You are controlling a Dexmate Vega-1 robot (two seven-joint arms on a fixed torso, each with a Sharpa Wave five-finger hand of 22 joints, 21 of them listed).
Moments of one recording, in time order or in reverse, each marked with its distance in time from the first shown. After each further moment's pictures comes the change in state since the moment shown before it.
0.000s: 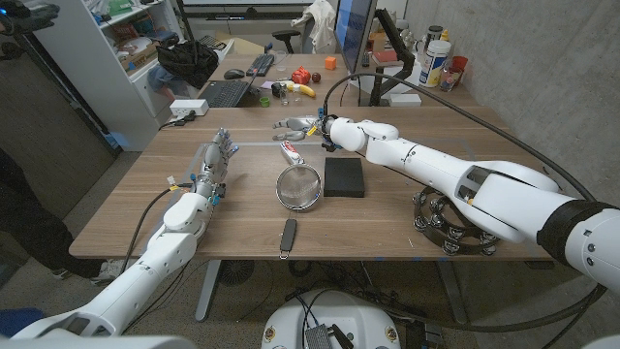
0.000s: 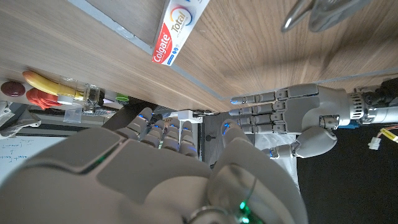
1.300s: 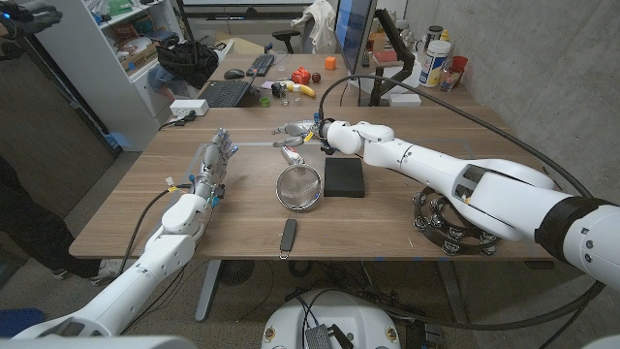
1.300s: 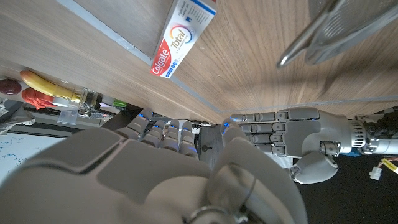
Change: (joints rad) left arm 0.028 0.012 -0.010 -0.036 -0.004 0.005 0.011; left_hand 0.000 0.000 0.000 0.000 0.000 0.004 -0.004 0.000 0.000 0.000 0.000 0.008 0.005 0.000 0.000 0.016 0.002 0.000 0.000 0.000 0.000; right arm 0.020 0.016 -0.053 0.026 -0.048 -0.011 0.004; right_hand 0.004 -0.002 0.000 -0.008 0.000 -0.005 -0.005 0.000 0.005 -0.013 0.002 0.000 0.000 0.000 0.000 0.000 0.000 0.004 0.004 -0.010 0.000
